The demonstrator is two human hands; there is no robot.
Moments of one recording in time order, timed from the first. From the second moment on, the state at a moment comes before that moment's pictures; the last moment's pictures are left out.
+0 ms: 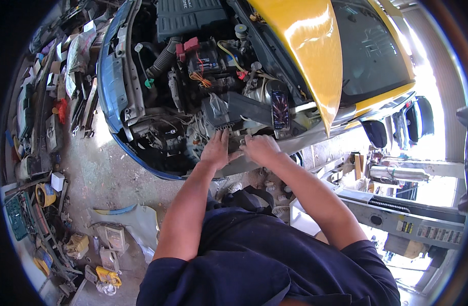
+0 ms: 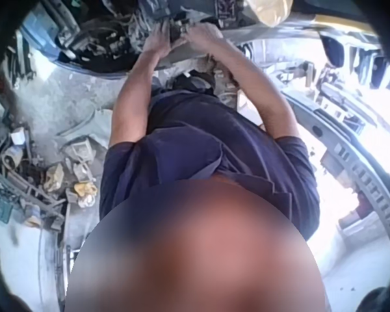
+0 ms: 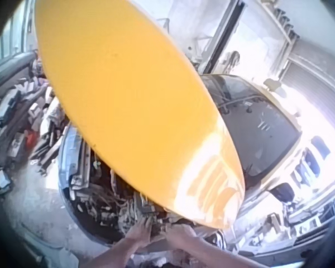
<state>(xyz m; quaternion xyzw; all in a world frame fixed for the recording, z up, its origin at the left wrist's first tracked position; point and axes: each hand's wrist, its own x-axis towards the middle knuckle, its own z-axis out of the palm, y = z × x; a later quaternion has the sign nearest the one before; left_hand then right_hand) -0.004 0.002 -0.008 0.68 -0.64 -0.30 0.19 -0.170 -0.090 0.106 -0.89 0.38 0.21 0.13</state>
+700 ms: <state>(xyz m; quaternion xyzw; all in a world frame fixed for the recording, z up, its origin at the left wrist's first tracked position) -0.003 0.002 -0.009 0.68 -0.63 -0.32 0.20 -0.174 -0.068 0.055 -0.68 0.61 0.02 0.40</state>
